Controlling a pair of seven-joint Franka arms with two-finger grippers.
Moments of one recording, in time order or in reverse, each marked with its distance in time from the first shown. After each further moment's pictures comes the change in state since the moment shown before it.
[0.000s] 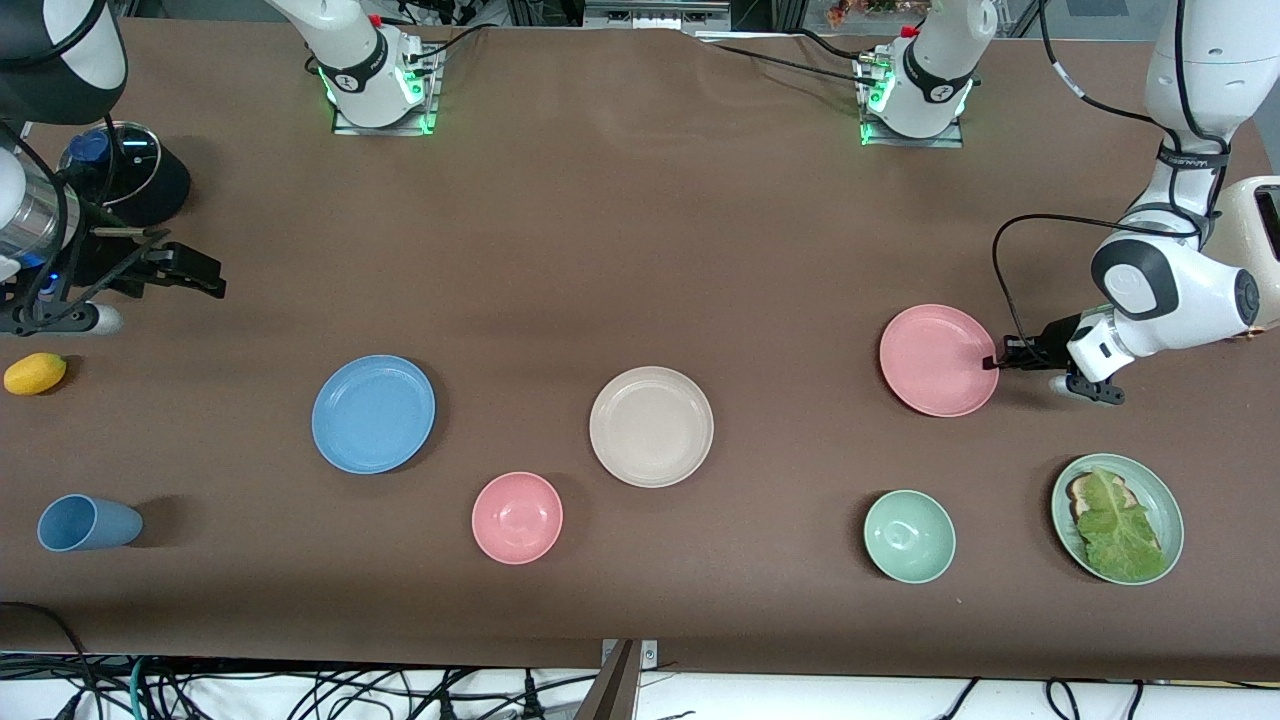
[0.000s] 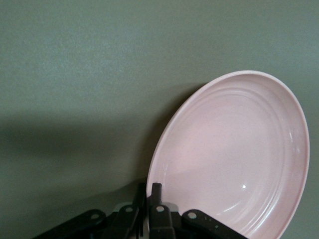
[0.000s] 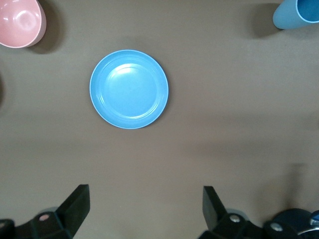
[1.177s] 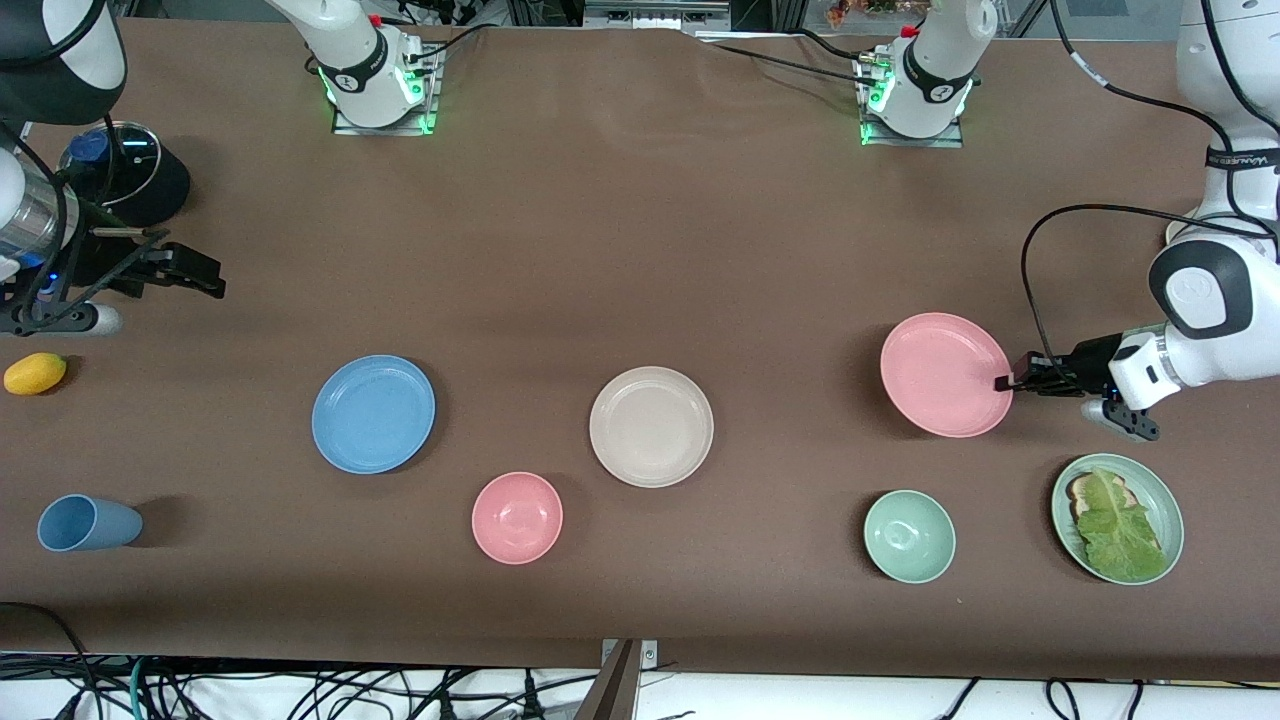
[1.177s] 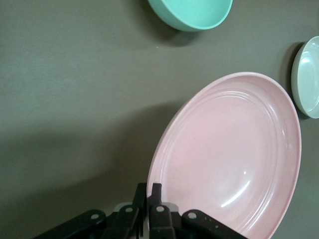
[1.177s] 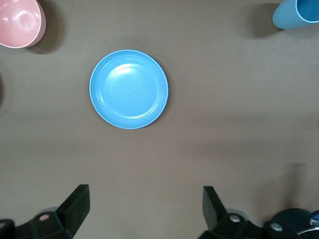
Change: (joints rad) left arm -0.031 -0.030 -0.022 0.235 0.018 -0.264 -0.110; right arm 0.000 0.000 0.000 0.000 0.000 0.000 0.000
